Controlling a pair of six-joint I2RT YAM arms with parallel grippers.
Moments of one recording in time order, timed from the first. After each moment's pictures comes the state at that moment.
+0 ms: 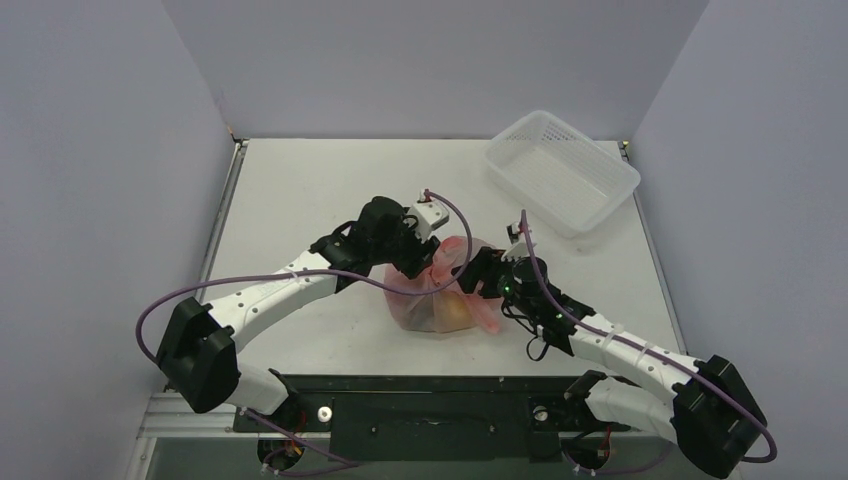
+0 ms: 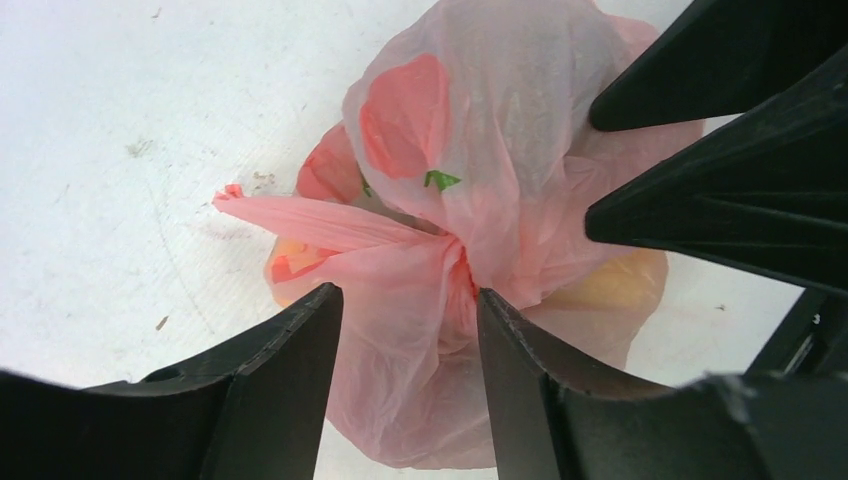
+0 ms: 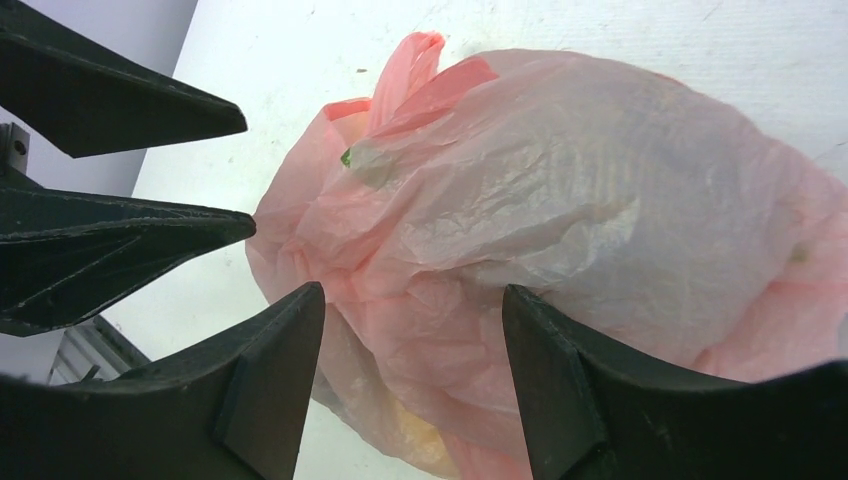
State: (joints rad) left arm -0.75 1.43 1.08 -0.27 0.15 0.12; right arm 0.69 1.05 0.45 0.24 0.05 0.67
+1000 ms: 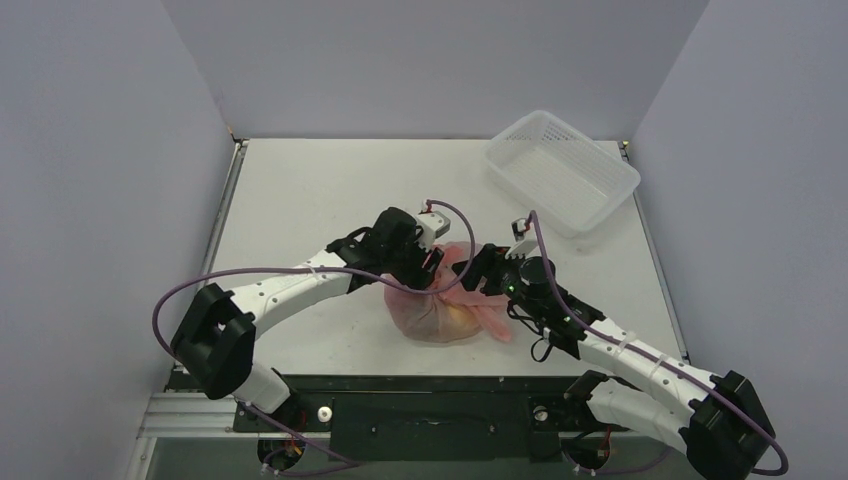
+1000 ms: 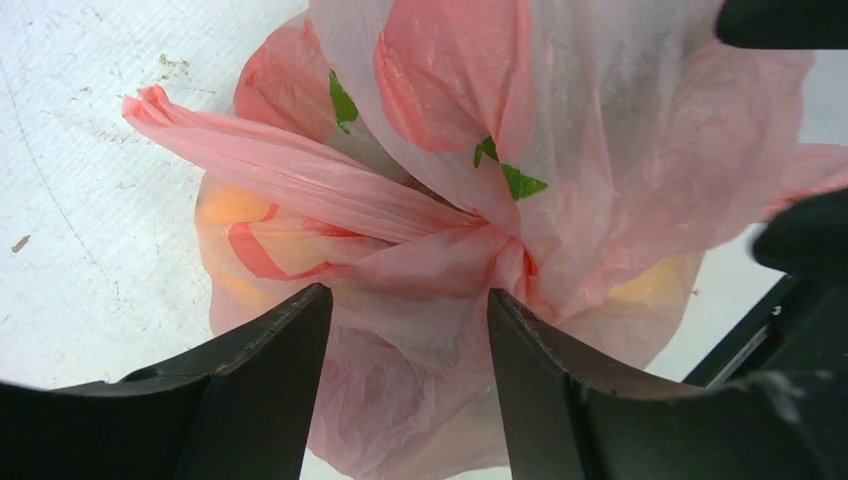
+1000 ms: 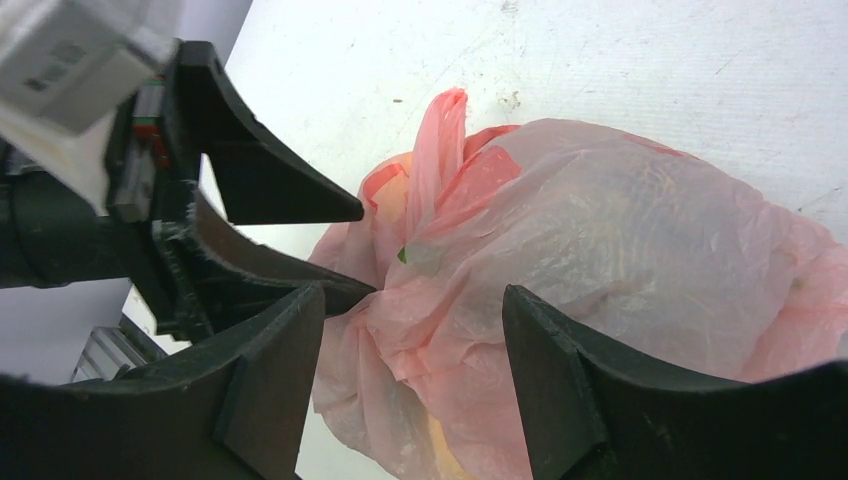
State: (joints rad) left arm -0.77 1.53 1.06 -0.33 0.10 -0.05; right arm 0.70 0.96 0.49 0.18 0.06 0.64
